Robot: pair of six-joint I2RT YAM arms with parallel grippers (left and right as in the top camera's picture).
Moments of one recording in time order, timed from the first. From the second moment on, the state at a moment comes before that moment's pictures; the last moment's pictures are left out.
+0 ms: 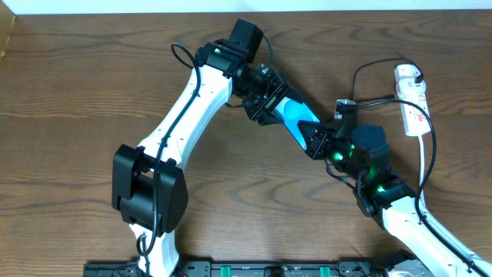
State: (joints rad) left arm -0.43 1.98 1.77 -1.05 0.78 -1.05; right arm 0.40 1.20 0.49 0.31 -0.29 0.76
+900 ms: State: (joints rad) left arm -0.20 1.78 1.77 -1.59 0.39 -0.66; right arm 0.40 1.20 0.49 0.31 -0.29 0.78
